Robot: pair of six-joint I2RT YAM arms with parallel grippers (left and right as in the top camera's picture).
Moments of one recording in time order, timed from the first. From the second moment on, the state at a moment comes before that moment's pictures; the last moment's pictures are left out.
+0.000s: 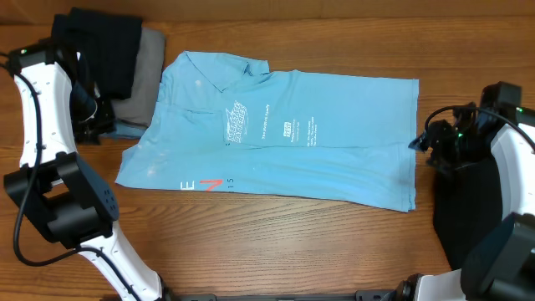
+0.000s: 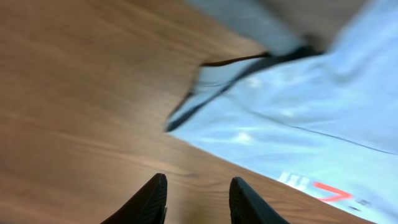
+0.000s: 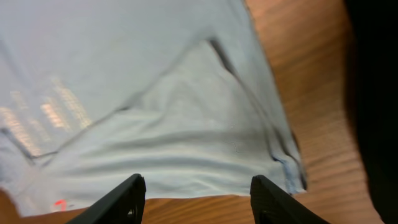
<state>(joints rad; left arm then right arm) 0.33 2.10 1.96 -1.52 0.00 -0.10 -0.35 1.63 1.27 -1.10 -0.40 0.26</state>
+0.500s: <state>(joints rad) 0.13 2.09 1.75 -1.40 0.07 -0.10 -0.35 1.64 1.07 -1.09 -0.39 0.37</state>
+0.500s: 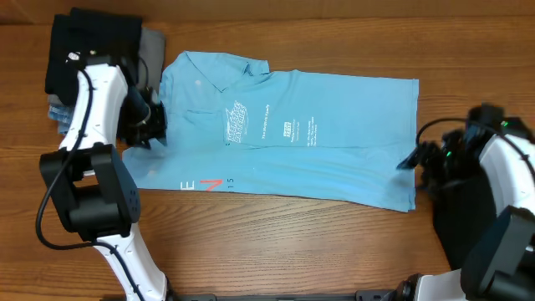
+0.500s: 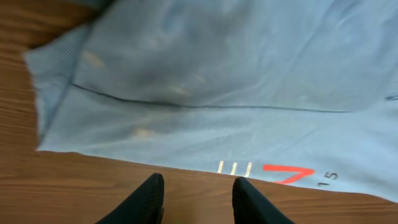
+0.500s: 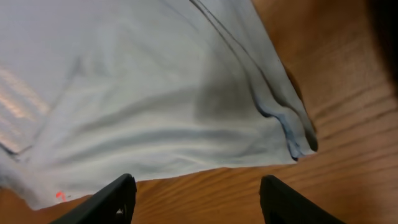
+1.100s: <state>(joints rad) 0.13 2.09 1.45 -1.23 -0.01 -0.12 -0.36 1.65 0.82 -0.89 -0.22 0.64</state>
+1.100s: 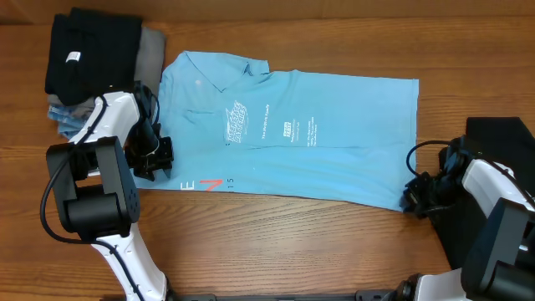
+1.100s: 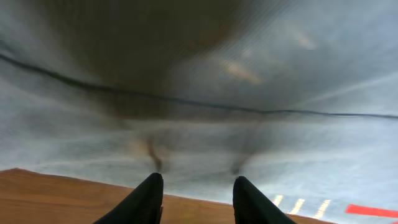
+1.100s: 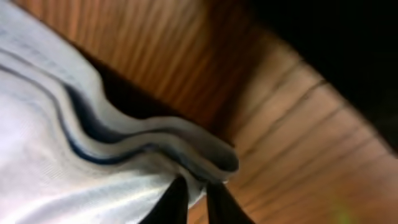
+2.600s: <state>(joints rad) 0.12 2.09 1.61 -0.90 0.08 0.08 -0.43 1.63 1.21 -1.11 -0.44 0.31</state>
